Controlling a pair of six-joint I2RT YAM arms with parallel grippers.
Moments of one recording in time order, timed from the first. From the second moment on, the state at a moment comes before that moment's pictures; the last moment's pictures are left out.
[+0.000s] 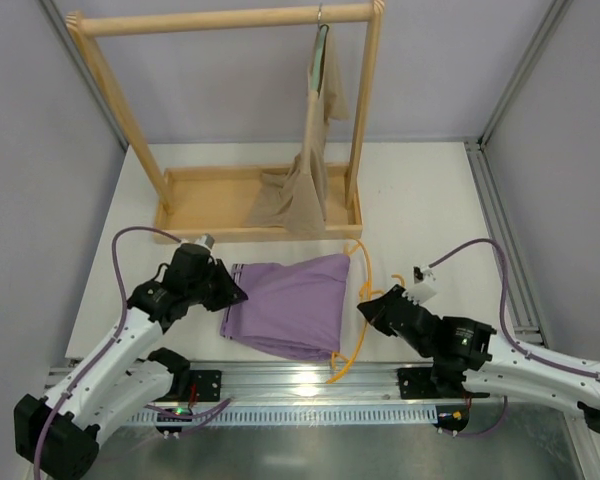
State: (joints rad) left arm -0.46 0.83 0.63 -0.66 0.15 -0.83; right arm 1.15 0.55 0.41 -0.56 0.57 1.42
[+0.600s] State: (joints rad) left arm -0.44 1.01 0.48 -0.31 0.40 -0.86; right arm 1.14 0.55 0.33 -0.54 0.52 1.25
